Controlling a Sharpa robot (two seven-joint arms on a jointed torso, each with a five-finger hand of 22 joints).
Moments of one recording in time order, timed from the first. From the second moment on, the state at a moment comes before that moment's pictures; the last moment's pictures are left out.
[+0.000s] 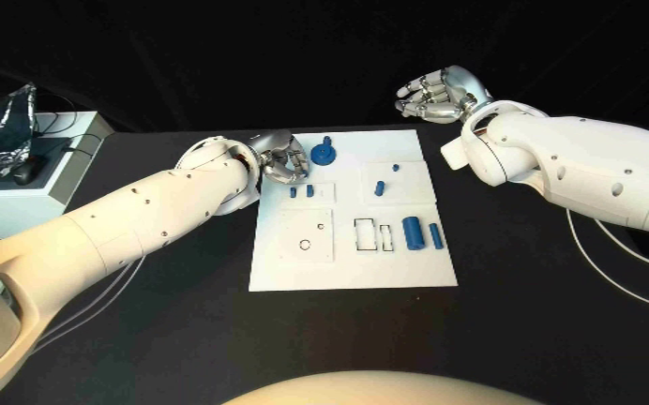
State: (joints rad) left arm 1.10 -0.52 0.15 1.06 -1.37 -0.11 0.03; left_hand 1.40 -0.20 0.67 -0.01 0.17 1.01 0.16 0.20 0.40 1.08 0.10 0.35 0.13 1.31 0.03 1.42 0.93 0.14 1.14 0.13 1.26 1.09; right arm 1.35 -0.75 -0.12 1.27 -0.61 -0.49 0.16; right_hand 1.27 -0.24 0.54 0.10 0.40 0.90 0.23 0.12 0.48 1.11 0.17 0.11 0.07 1.03 0.14 0.13 0.35 0.18 0.79 0.28 0.07 0.13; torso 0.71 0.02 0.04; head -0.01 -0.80
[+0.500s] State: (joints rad) left arm 1.10 -0.52 0.15 1.06 -1.38 -0.08 0.03; left_hand 1.38 -0.19 0.63 -0.03 0.17 1.00 0.16 0.18 0.39 1.01 0.09 0.43 0.20 1.28 0.03 1.42 0.90 0.14 1.10 0.13 1.24 1.07; right arm 1.35 -0.75 -0.12 1.27 -0.61 -0.49 0.16; right_hand 1.27 -0.24 0.54 0.10 0.40 0.90 0.23 0.12 0.48 1.11 0.17 0.11 0.07 1.03 0.14 0.13 0.35 0.18 0.79 0.28 0.07 0.13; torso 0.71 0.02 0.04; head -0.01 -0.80
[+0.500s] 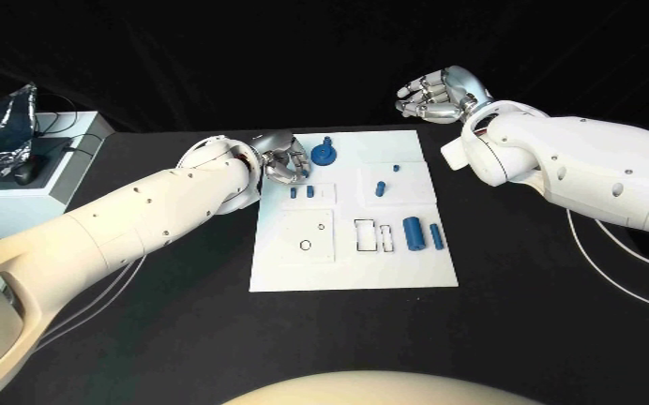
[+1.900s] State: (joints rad) left arm 1.09 -0.52 0.15 1.05 -1.39 -0.09 0.01; left_hand 1.36 -0.21 0.62 -0.02 0.17 0.86 0.12 0.08 0.34 0.73 0.10 0.87 0.41 1.29 0.04 1.48 0.95 0.14 1.09 0.14 1.22 1.06; right arm 1.35 -0.75 -0.12 1.26 -0.61 -0.47 0.15; right_hand 1.27 -0.24 0.54 0.10 0.40 0.90 0.23 0.12 0.48 1.12 0.17 0.11 0.07 1.03 0.14 0.12 0.35 0.18 0.79 0.28 0.07 0.12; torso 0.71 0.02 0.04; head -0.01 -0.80
